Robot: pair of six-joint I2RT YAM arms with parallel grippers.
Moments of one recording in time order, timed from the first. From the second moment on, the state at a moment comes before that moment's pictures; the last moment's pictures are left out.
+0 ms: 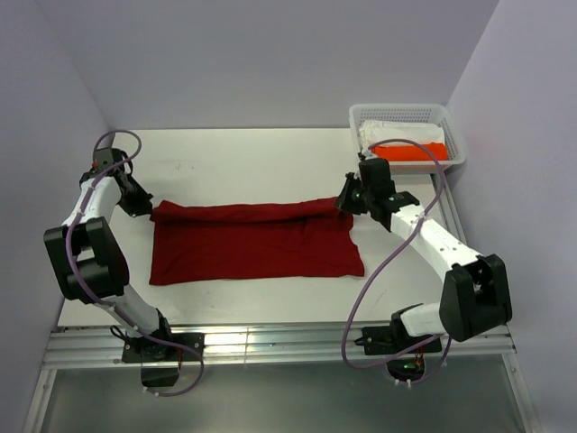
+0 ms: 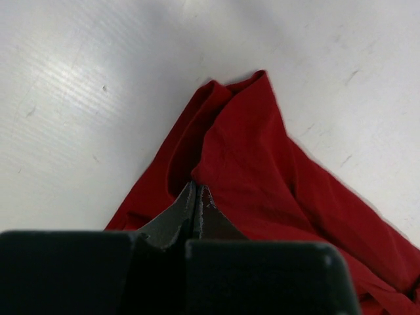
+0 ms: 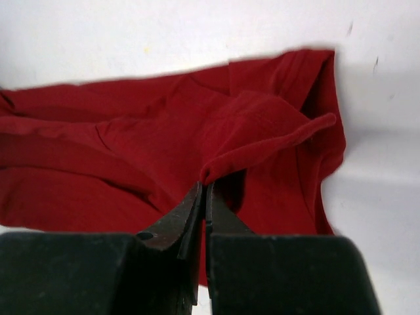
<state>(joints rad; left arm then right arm) 0.27 1.68 1.26 -0.68 0.04 -0.51 0.31 1.35 0.95 -0.32 -0.11 0.52</state>
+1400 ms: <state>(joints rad) 0.24 1.98 1.45 -0.66 0.09 -0.51 0.38 1.98 1.44 -0.48 -0.28 0.35</state>
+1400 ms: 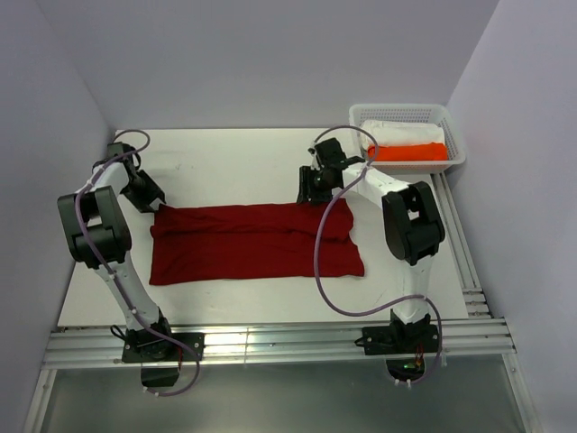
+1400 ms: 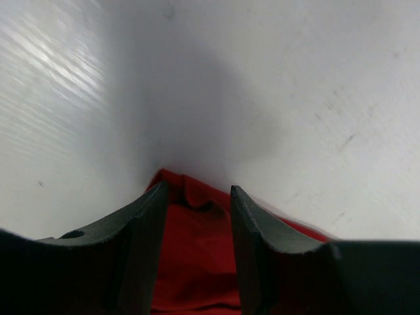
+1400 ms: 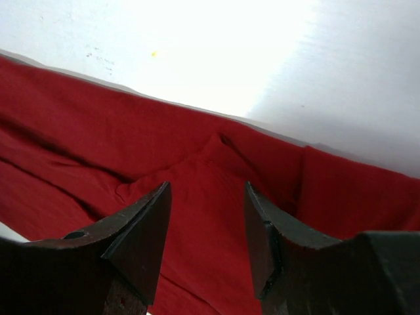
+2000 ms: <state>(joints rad) 0.26 2.07 1.51 -0.63 0.09 -0.51 0.43 2.09 1.53 -0.45 -0.12 0.36</state>
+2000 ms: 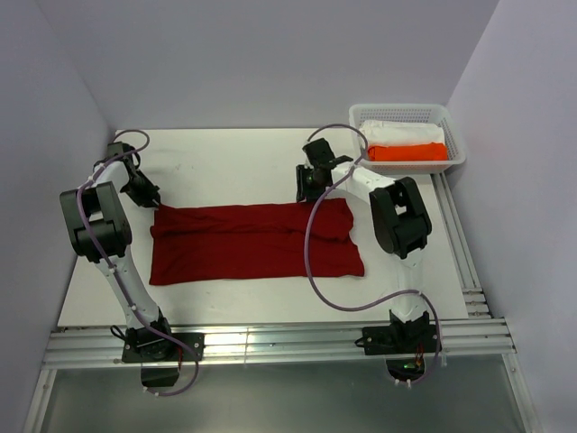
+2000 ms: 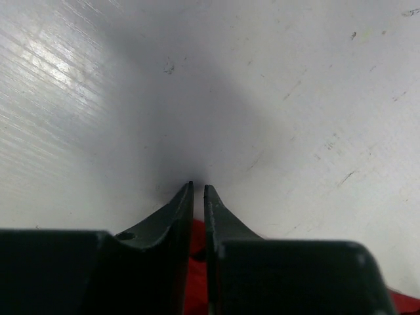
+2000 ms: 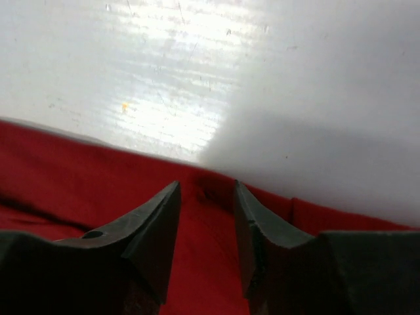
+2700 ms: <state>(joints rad) 0.26 2.08 1.52 -0.63 0.09 -0.51 0.45 2.11 1.53 -0.46 -0.12 0.35</state>
